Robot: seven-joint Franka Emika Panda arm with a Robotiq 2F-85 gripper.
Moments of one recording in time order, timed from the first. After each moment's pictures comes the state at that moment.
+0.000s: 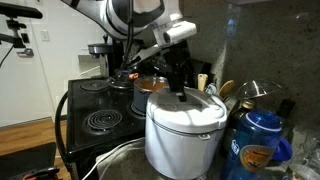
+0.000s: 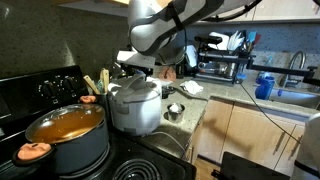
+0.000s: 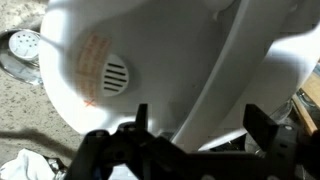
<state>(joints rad) -0.10 0.02 -0.05 -1.98 -0.30 2.38 1.07</state>
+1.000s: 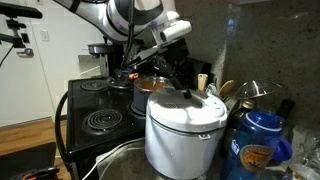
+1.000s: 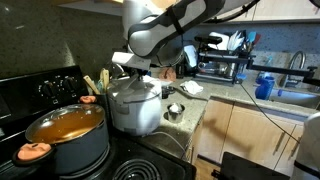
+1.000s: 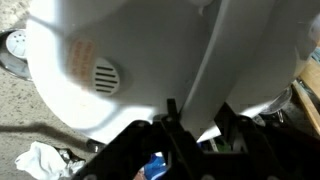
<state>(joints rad) -0.08 0.03 -0.05 -1.97 -0.42 2.38 1.24</state>
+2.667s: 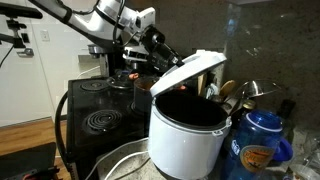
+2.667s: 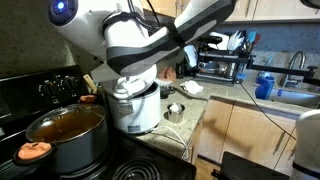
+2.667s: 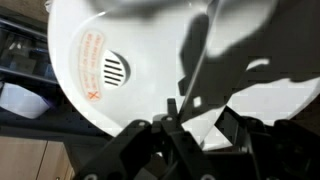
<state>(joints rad) 0.11 0.04 0.09 -1.92 -1.20 1.98 1.58</state>
